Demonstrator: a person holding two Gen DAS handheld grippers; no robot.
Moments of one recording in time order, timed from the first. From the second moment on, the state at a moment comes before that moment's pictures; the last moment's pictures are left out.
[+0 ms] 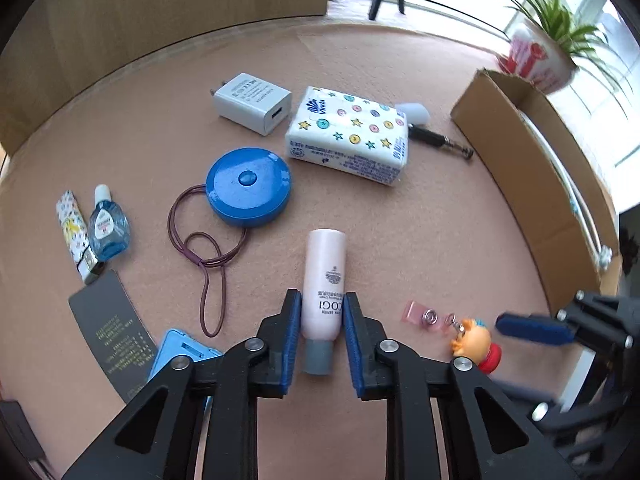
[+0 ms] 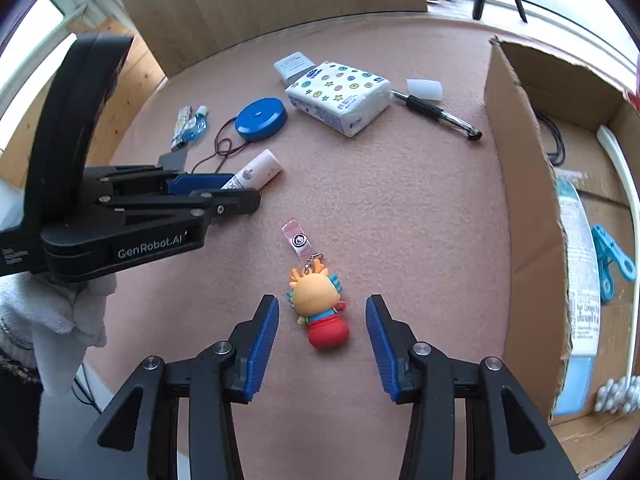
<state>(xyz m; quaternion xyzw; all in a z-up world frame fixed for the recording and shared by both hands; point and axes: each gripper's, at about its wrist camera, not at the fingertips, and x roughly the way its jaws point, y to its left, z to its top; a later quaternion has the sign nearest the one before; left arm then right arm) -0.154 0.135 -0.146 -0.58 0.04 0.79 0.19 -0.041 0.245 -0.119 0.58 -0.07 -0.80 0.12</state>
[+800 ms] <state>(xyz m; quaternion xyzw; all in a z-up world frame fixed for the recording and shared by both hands) -0.098 0.101 -0.144 -0.57 -0.07 0.80 0.15 -0.033 0.212 -0.114 0.56 0.04 -0.82 0.10</state>
